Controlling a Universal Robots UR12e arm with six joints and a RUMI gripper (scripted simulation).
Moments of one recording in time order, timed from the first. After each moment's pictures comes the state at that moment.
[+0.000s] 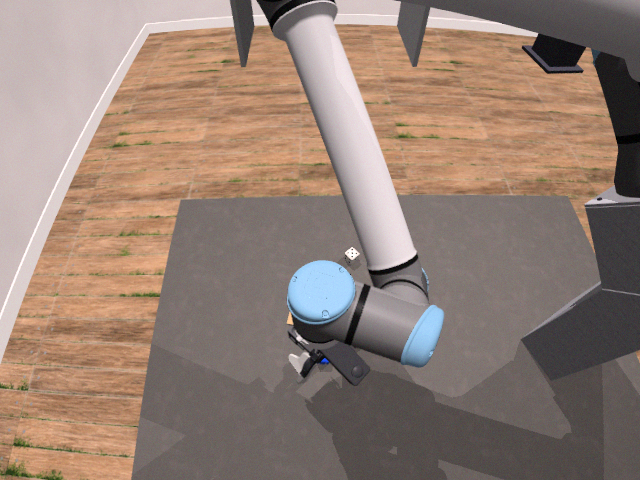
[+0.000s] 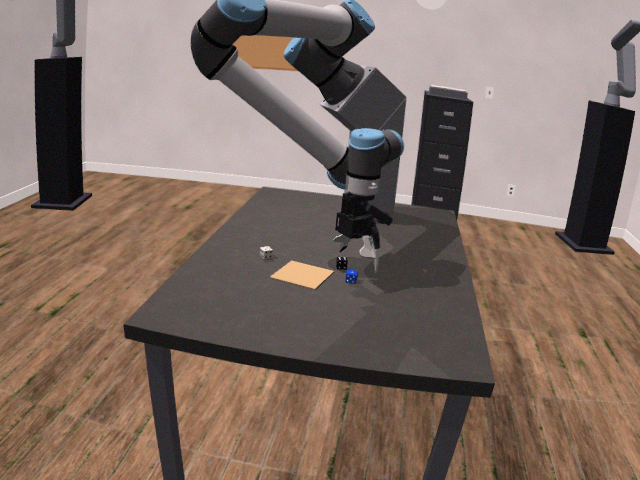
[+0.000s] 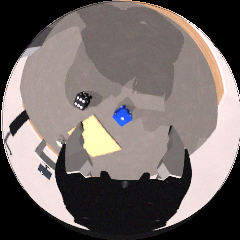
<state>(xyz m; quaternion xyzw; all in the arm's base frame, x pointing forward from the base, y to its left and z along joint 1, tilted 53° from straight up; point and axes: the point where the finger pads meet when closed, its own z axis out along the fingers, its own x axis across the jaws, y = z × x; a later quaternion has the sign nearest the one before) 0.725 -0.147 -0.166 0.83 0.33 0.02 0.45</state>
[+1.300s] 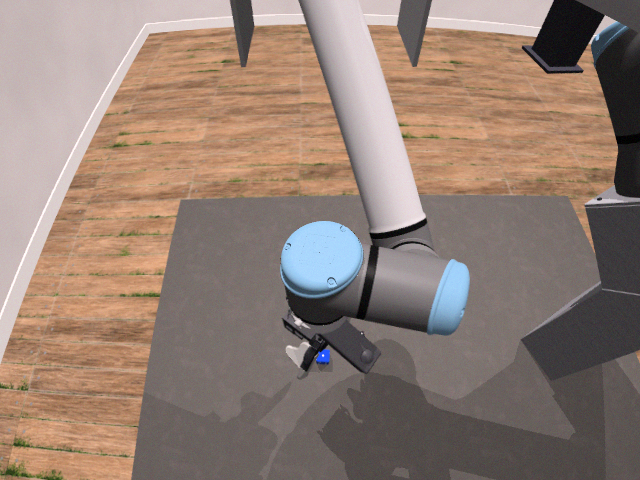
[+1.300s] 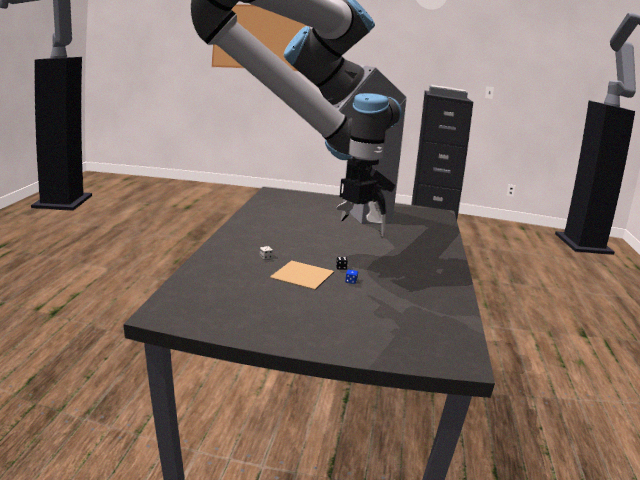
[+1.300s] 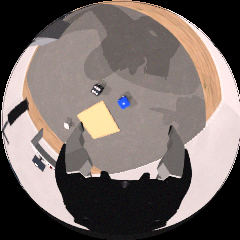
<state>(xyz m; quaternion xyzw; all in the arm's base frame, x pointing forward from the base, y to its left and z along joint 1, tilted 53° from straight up) 0.692 -0.076 -0.108 0.81 0.38 0.00 0.45</state>
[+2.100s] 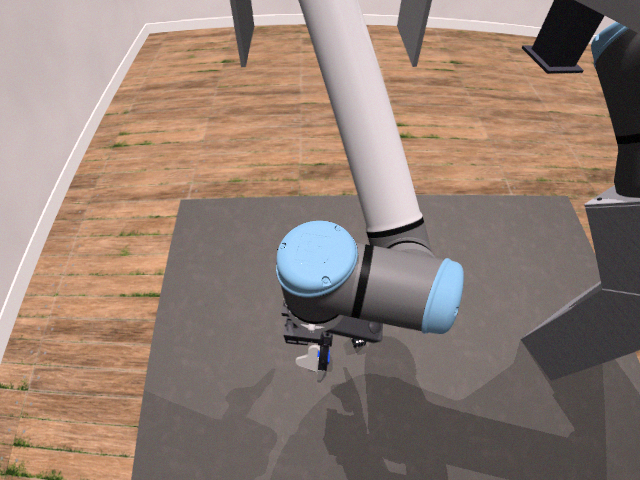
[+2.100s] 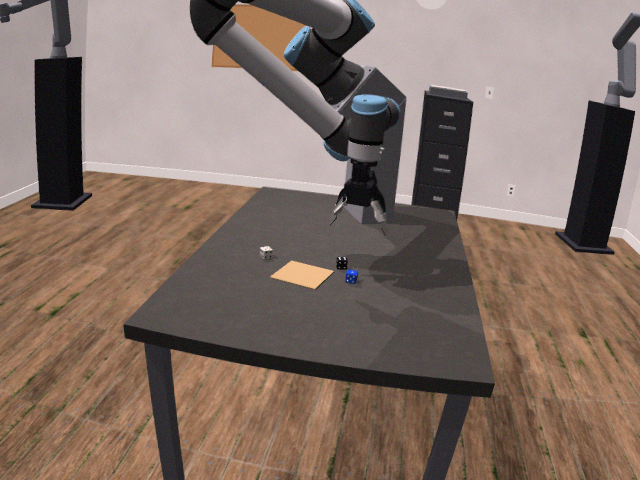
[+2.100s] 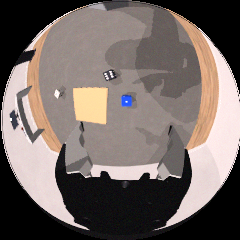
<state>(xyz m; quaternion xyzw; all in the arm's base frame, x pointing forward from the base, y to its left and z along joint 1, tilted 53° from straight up) 0.691 -0.086 -0.102 0.68 0.58 -0.12 0.43</state>
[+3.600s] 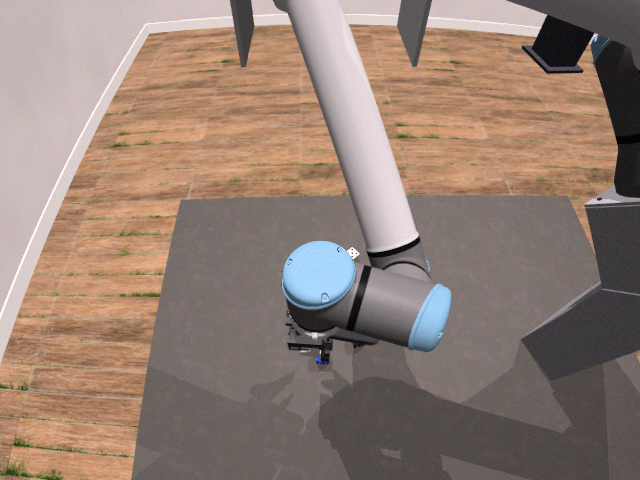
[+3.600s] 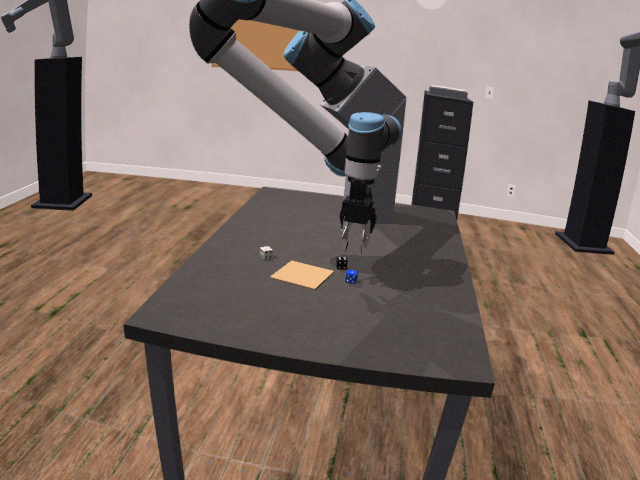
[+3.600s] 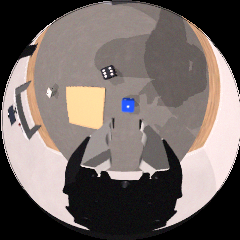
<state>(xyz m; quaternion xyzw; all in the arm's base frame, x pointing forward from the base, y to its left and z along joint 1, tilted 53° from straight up) 0.707 -0.125 -0.128 0.66 0.60 -0.13 0.43</state>
